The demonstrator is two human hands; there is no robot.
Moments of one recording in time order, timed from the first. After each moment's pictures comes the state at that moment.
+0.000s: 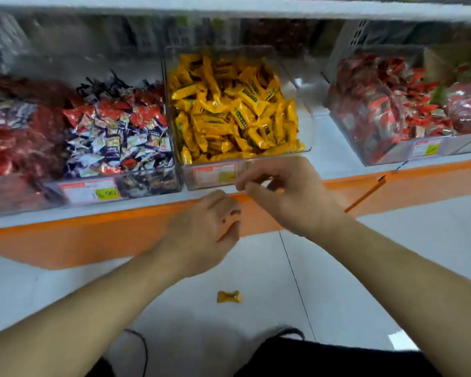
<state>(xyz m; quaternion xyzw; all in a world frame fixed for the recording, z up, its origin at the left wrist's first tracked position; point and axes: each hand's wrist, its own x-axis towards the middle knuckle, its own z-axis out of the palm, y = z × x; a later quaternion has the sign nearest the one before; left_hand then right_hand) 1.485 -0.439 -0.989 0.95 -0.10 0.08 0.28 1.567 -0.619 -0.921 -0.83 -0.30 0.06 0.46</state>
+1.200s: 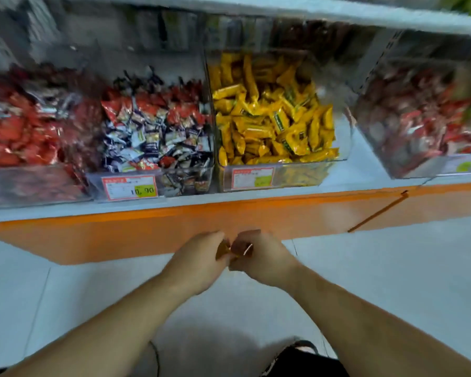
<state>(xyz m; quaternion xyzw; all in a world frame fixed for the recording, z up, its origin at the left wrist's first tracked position) 1.444 -0.400 -1.067 0.92 0.08 -0.14 0.35 1.517 -0.565 -1.075 -0.88 -0.22 0.30 0.30</state>
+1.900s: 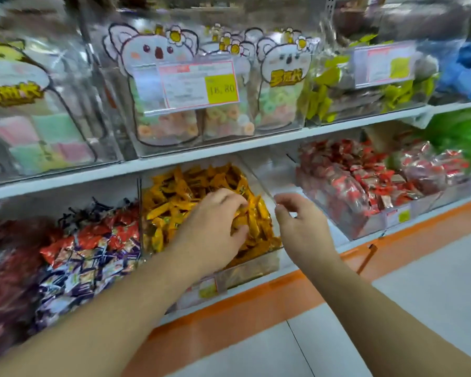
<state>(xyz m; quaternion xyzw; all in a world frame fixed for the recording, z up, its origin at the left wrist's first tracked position) 1.623 -0.455 -0.883 0.97 -0.11 0.13 0.19 1.651 -0.635 -0.907 -0.85 -0.02 -0.09 0.52</state>
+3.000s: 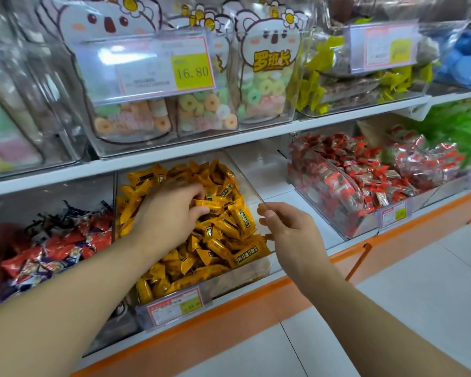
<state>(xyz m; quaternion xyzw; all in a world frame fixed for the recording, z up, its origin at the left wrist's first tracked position) 1.680 -0.413 -0.904 0.97 -0.07 0.19 0.11 1.668 -0.642 -0.941 -0.79 0.00 -0.04 0.61</state>
